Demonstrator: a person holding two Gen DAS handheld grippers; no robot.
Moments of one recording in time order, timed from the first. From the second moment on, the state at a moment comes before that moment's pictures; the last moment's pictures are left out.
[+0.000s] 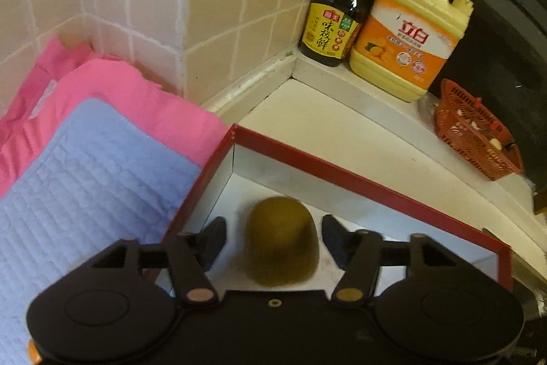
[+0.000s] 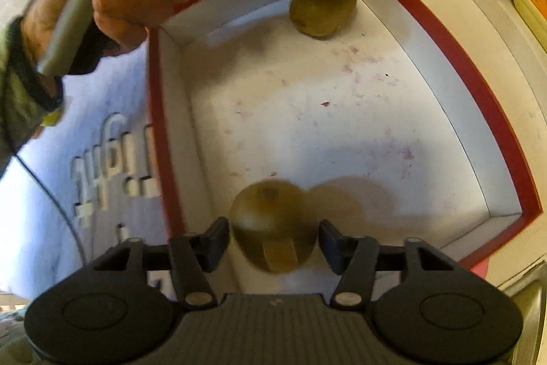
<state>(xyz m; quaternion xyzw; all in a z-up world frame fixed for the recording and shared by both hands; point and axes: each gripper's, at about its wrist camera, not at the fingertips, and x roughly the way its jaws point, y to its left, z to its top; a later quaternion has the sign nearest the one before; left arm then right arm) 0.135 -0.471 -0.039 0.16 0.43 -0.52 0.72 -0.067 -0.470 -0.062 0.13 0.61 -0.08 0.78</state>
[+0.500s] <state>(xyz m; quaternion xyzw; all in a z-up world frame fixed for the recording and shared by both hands) 0.132 -0.212 0.107 0.10 0.28 -0.42 0.86 -0.056 -0.401 0.070 0.00 0.47 -0.08 0.88</state>
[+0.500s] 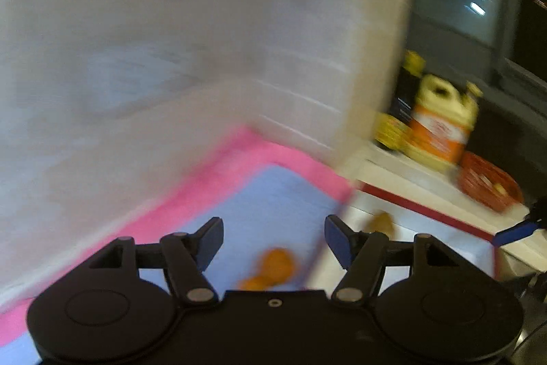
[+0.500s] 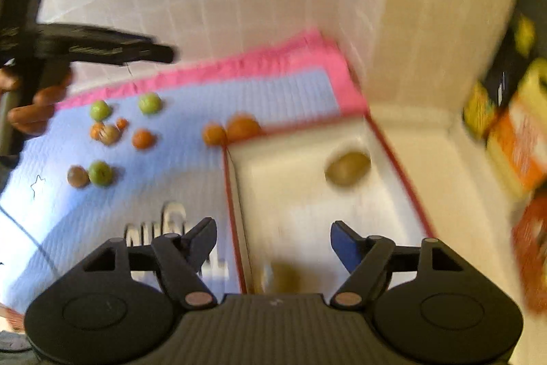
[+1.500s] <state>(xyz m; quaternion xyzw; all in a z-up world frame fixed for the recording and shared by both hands) 0.106 0.055 -0.013 0.10 0.38 -0.30 0.87 0.252 -0.261 0.002 0.07 0.49 0.03 0.87</state>
